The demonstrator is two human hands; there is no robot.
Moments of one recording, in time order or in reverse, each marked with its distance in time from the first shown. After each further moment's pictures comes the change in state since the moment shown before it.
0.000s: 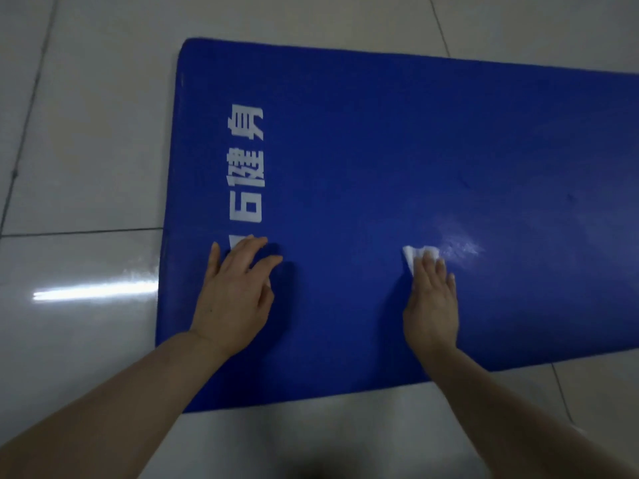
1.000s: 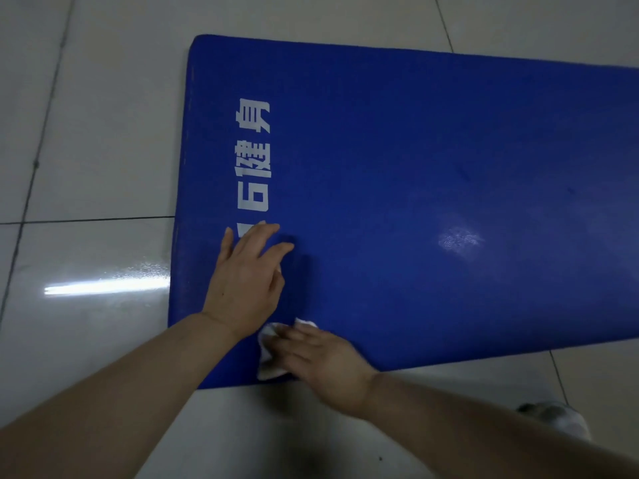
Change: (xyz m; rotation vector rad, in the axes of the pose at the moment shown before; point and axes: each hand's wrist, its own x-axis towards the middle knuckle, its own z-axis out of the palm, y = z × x) left_hand -0.001 0.012 -0.011 0.017 0.001 0.030; right_hand -0.083 -0.069 0.044 0.260 -0.200 -1.230
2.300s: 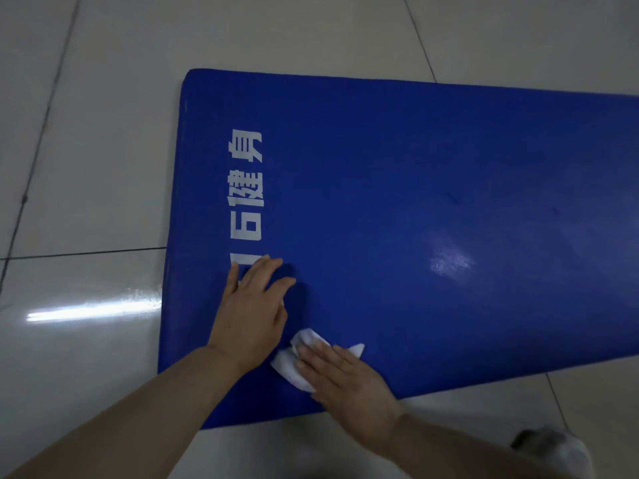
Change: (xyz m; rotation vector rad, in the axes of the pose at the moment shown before) left_hand 0.006 0.003 0.016 0.038 -0.047 0.006; right_hand -0.033 0.013 -0.004 -0.293 -0.102 0.326
